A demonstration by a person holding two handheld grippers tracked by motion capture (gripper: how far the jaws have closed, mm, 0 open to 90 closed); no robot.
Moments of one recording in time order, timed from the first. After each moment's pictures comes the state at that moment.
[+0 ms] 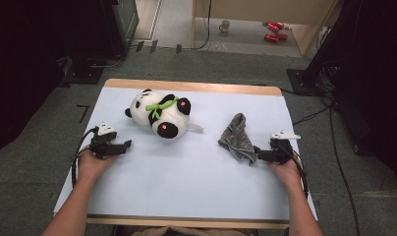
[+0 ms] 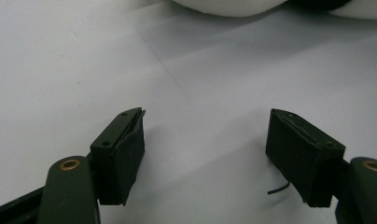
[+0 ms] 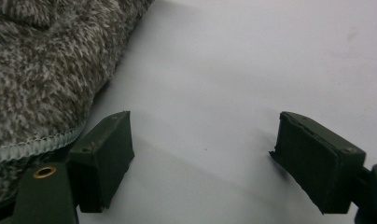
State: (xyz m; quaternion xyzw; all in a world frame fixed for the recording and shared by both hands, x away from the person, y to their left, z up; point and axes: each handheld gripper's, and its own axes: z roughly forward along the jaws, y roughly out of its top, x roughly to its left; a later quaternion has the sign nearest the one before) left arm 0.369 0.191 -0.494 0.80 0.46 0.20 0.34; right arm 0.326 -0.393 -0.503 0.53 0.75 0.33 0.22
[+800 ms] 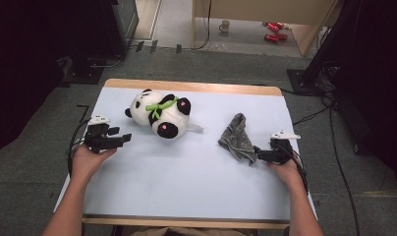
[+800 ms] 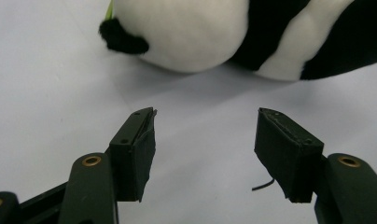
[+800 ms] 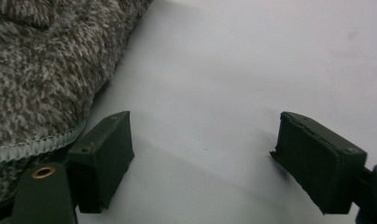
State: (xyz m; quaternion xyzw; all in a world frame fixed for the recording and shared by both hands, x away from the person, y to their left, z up) left arm 0.361 0.184 -0.435 0.78 0.45 0.14 0.40; right arm 0.326 -0.393 -0.503 0.53 0.75 0.33 0.22
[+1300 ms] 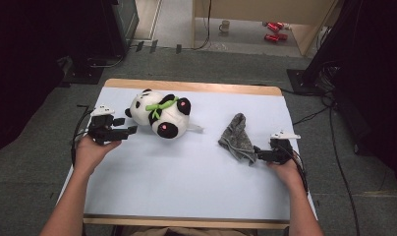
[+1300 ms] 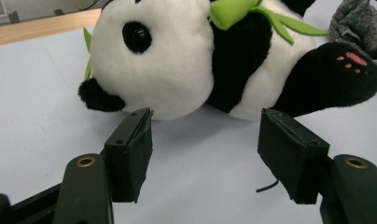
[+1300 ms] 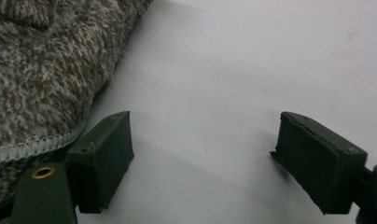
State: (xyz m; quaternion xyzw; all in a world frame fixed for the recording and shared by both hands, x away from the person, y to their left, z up) left arm 0.374 0.168 -0.410 0.79 0.42 0.14 0.42; right arm 0.326 -0.394 -0.503 0.53 0.75 0.33 0.22
